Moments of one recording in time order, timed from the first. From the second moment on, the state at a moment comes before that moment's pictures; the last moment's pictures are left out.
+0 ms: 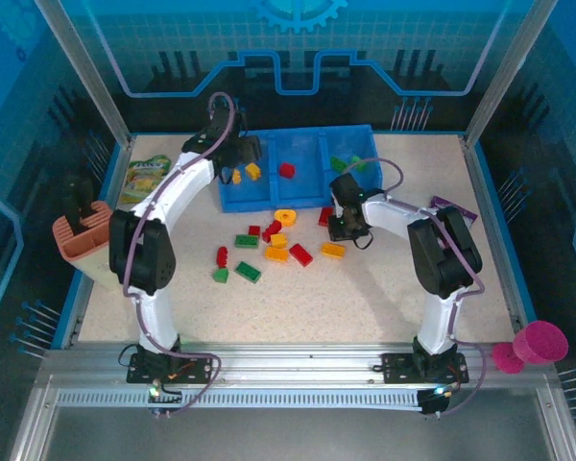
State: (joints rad) left arm -0.26 1.90 1.75 -0.60 -0.11 -0.45; right arm 0.43 1.90 1.25 -0.62 -0.02 0.29
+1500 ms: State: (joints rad) left arm -0.26 1.13 1.34 -0.89 -0.08 -0.32; right arm 0.45 2.50 2.43 -0.96 -0.09 0.00
